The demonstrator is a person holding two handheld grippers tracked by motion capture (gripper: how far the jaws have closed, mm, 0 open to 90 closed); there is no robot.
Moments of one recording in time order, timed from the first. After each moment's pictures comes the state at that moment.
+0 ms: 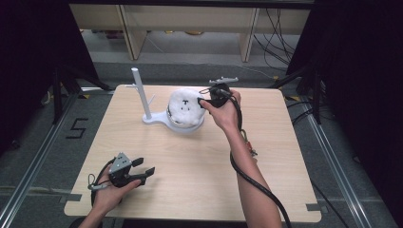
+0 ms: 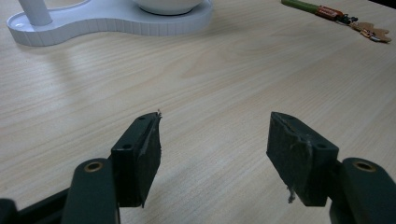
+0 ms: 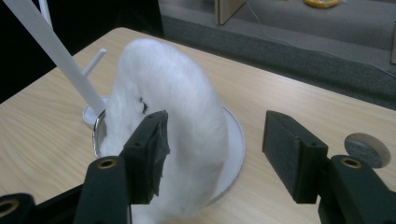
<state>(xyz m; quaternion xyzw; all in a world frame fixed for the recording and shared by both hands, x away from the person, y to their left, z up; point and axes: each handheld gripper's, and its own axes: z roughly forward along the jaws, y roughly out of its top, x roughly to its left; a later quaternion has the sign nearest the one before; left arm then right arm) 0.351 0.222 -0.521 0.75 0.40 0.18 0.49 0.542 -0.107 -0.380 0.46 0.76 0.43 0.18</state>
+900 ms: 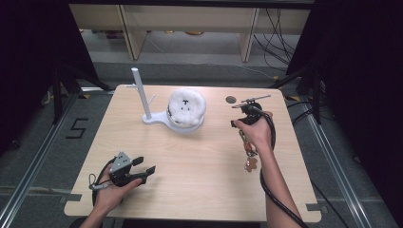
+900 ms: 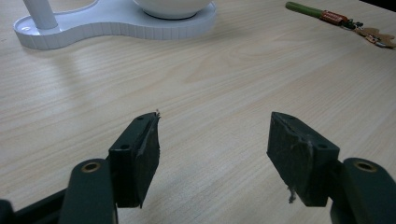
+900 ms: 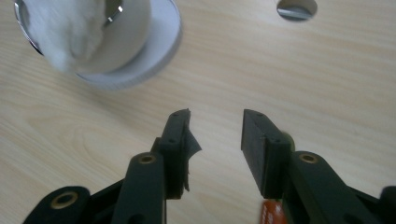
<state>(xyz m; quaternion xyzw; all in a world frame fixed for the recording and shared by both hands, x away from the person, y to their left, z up) 0.353 0.219 -0.520 0.74 0.41 0.18 0.50 0.495 -0.206 -0.405 0.54 0.77 0.31 0.13</state>
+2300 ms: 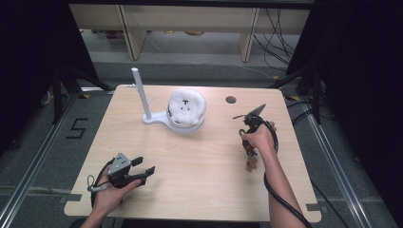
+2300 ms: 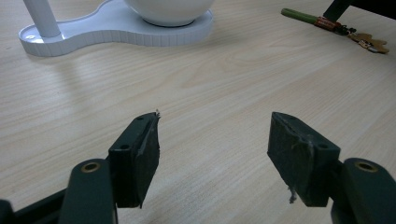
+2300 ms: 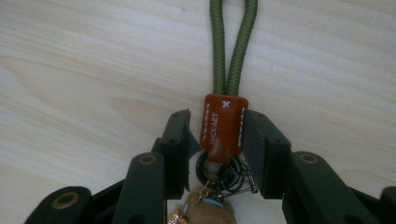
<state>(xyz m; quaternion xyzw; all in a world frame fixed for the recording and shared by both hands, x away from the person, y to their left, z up) 0.347 0.218 -0.516 0.74 0.40 0.19 0.50 0.513 -0.221 -0.457 0.63 0.78 0.08 0.02</state>
